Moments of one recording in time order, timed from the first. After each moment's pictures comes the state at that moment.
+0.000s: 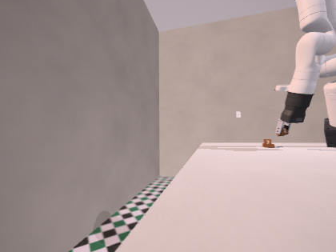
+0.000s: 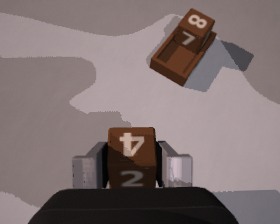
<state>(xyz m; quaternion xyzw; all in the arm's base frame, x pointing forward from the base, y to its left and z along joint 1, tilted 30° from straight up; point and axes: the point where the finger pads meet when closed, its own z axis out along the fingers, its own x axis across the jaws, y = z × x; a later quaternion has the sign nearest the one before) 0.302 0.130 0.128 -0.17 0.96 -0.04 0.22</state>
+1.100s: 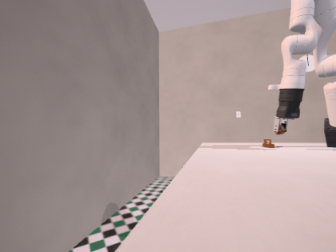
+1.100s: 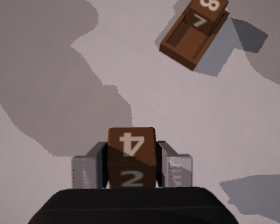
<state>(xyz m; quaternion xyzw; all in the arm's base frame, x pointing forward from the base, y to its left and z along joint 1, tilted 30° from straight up) 0.307 0.125 0.137 -0.18 0.96 0.05 0.22</state>
